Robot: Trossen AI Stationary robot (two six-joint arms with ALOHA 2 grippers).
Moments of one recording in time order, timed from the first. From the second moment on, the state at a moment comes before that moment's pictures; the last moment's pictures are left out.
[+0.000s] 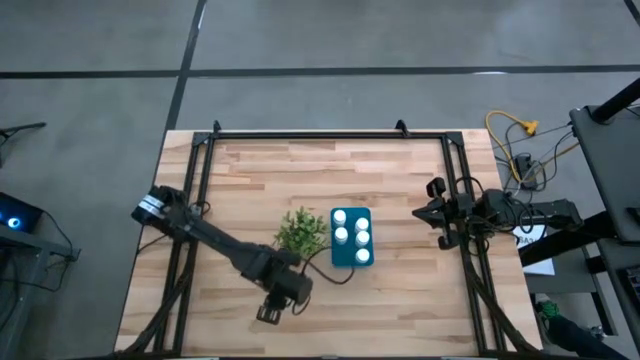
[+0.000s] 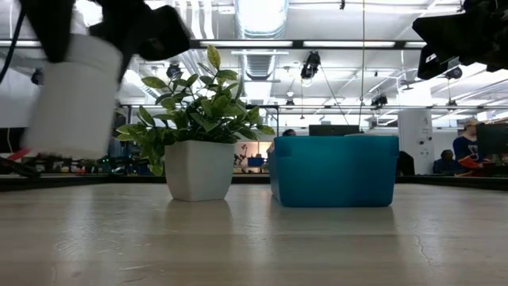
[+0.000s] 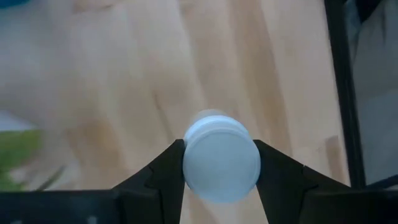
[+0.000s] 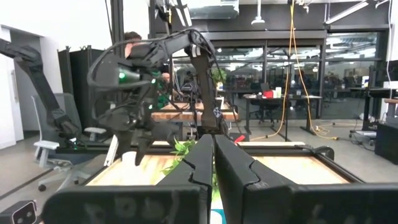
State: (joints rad) left arm -0.49 1.80 1.47 -0.93 0.10 -0.26; right arm 0.06 0.02 0.01 0.24 -0.02 0.05
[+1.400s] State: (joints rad) left arm -0.19 2.04 2.03 -1.12 -0.04 0.30; right arm 0.07 0.02 0.01 0.24 -0.02 0.06
